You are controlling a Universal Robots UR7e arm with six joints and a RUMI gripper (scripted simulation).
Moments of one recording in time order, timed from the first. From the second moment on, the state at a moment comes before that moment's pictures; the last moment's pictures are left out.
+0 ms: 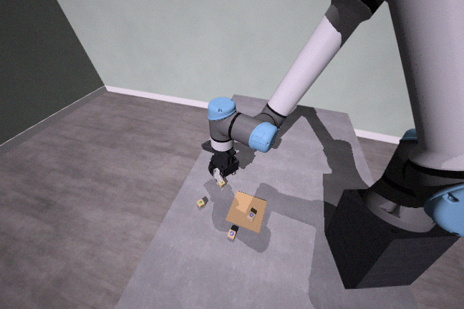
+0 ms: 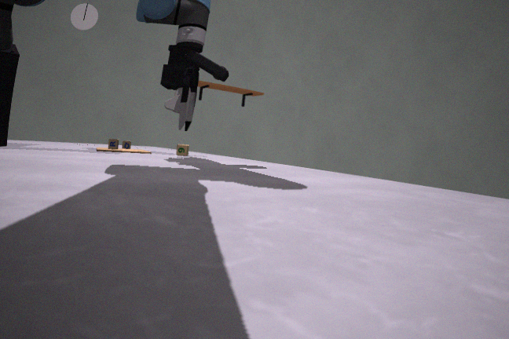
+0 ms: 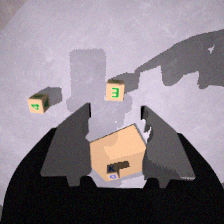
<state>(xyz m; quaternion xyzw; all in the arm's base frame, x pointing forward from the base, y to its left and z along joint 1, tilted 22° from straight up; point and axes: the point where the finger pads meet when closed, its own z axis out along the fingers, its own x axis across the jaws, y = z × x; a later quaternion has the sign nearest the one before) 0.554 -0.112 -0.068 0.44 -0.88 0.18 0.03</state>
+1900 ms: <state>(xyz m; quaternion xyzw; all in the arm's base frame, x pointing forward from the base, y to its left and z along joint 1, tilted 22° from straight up) 0.557 -0.121 -0.094 0.44 -0.88 0.18 0.03</state>
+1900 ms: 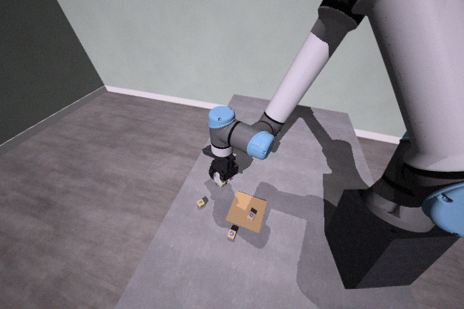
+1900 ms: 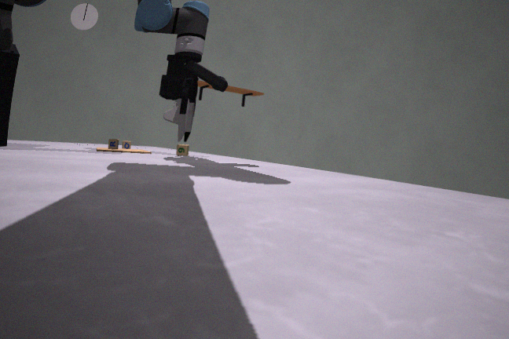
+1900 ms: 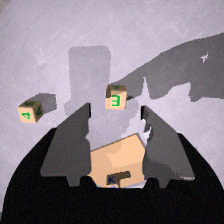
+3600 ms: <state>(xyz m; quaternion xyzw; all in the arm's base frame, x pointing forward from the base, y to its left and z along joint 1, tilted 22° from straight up) 0.561 -0.132 -0.123 0.44 -0.88 0.18 0.03</state>
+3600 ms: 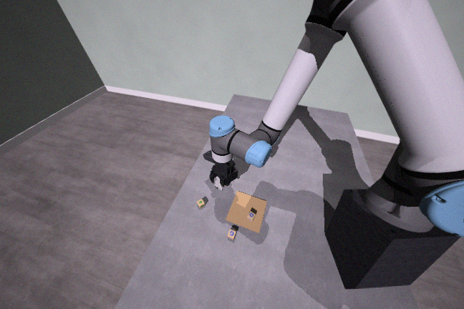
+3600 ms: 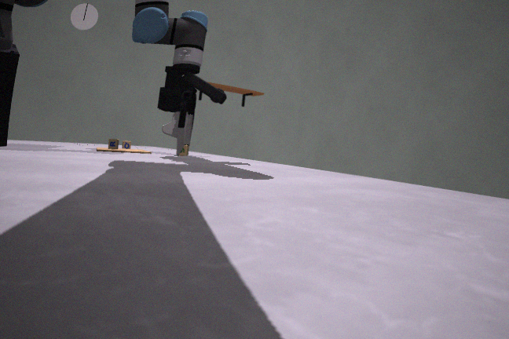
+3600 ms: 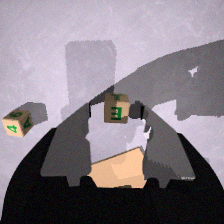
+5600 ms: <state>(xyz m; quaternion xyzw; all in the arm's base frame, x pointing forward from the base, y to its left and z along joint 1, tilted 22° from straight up) 0.561 -0.132 -0.122 0.44 -0.88 0.18 0.03</state>
